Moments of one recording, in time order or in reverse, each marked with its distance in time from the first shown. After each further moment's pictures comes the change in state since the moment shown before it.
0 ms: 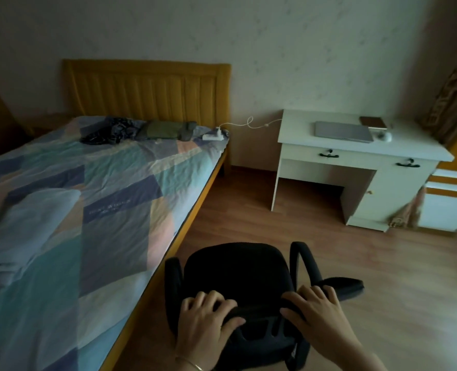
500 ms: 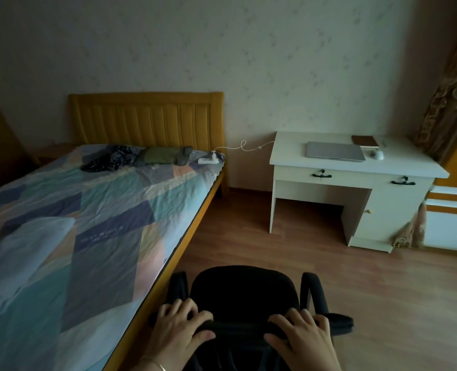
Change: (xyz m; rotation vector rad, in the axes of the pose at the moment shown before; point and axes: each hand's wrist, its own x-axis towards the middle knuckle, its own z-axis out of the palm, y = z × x) left_hand 0.060 -0.007 0.006 0.164 -0.102 0.053; right_hand 0.011 0.043 0.005 0.002 0.142 0.059
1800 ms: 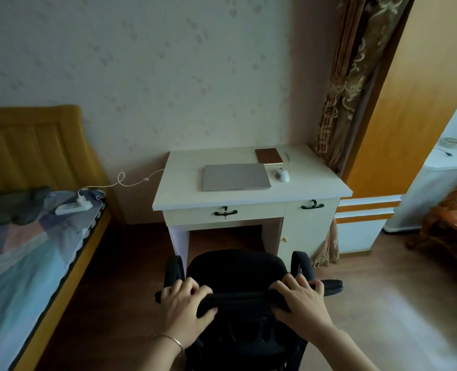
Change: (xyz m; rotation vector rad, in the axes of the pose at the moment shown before) left_hand 0.602 0.213 0.118 -0.174 0.118 0.216; right_hand 0.328 0.482 0.013 -0.075 -0.010 0.305
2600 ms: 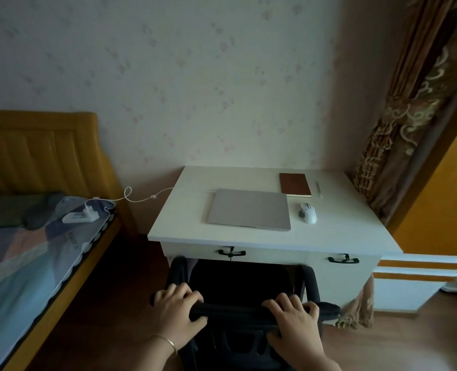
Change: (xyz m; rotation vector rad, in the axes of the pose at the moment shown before) left_hand 0.204 -0.023 0.048 0.053 -0.044 -0.196; right_hand 0.207 0.082 0.027 0.056 0.027 -0.130
